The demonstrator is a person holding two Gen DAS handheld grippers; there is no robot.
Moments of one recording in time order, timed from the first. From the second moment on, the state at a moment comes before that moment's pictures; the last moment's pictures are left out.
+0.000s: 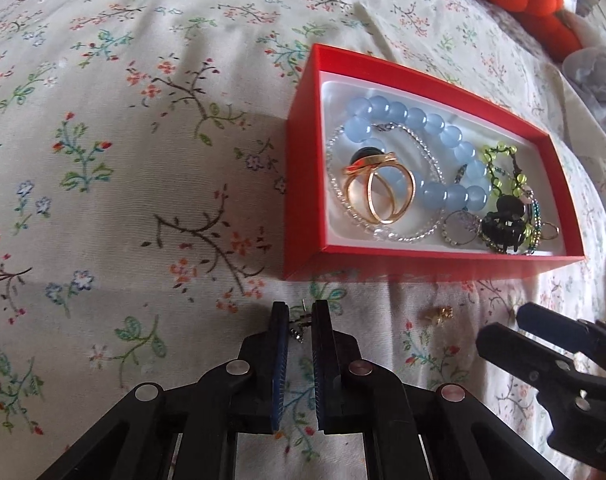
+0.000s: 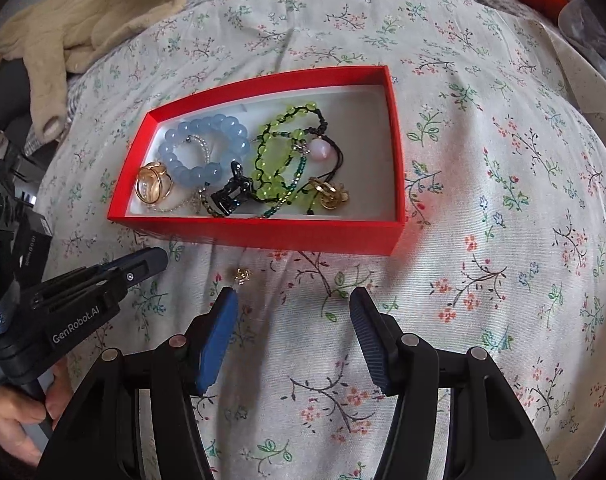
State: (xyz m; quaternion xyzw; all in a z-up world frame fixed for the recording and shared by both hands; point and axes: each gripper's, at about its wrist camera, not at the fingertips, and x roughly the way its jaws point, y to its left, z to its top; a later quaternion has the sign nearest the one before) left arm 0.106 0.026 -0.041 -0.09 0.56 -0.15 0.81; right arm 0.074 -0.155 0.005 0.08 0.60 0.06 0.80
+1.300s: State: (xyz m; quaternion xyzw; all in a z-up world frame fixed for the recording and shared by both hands) left arm 0.085 0.062 -0.017 -0.14 0.55 -0.13 0.82; right arm 0.084 -0.126 0.000 0.09 0.60 0.08 0.79
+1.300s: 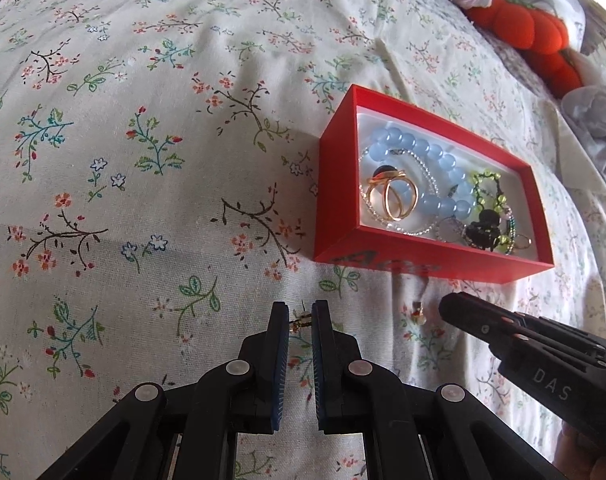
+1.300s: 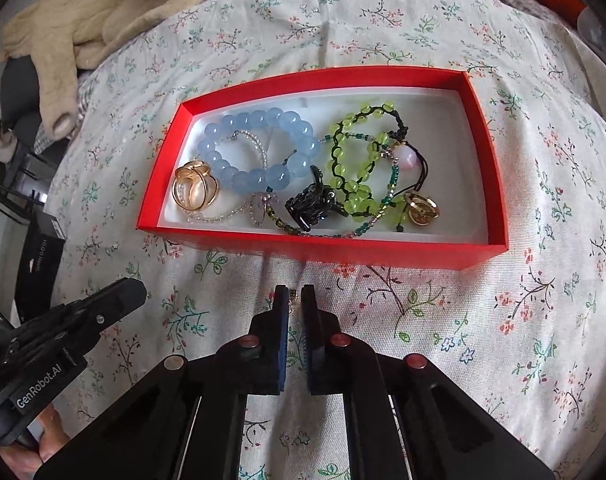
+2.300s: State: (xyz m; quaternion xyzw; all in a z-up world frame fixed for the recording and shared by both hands) left arm 0.085 0.056 -0.011 -0.15 0.54 -0.13 0.82; right arm 0.096 -0.105 -0.022 0.05 0.63 0.08 0.77
